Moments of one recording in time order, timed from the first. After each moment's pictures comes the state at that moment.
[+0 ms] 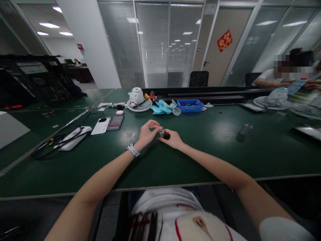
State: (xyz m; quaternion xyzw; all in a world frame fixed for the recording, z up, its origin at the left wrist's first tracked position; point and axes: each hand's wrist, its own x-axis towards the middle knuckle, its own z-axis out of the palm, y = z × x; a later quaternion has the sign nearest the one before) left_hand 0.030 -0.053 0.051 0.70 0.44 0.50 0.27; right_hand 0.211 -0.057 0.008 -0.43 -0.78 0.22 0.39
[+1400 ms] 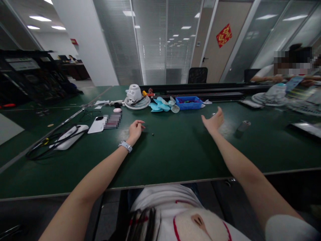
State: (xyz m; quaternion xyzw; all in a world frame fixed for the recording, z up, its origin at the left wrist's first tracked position) left_hand -0.017 -0.011 0.017 0.57 0.59 0.51 0.28; right_hand 0.395 -0.007 0.027 -0.75 -0.45 -0.13 0.47
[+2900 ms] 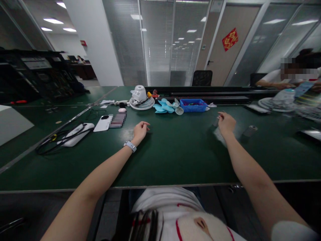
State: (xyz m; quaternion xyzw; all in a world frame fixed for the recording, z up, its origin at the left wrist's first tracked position) left_hand -0.015 -0.014 0.018 0.59 0.61 0.47 0.24; right_hand 0.448 -0.005 0.037 -0.73 -0.54 -0.17 0.37
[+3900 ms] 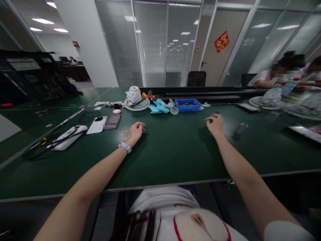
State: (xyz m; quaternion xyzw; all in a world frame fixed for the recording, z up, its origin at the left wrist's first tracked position) left_hand -0.015 -0.011 0.016 0.60 0.60 0.47 0.25; right_hand 0.443 -0.004 0.012 -0.72 -0.56 -0.16 0.37
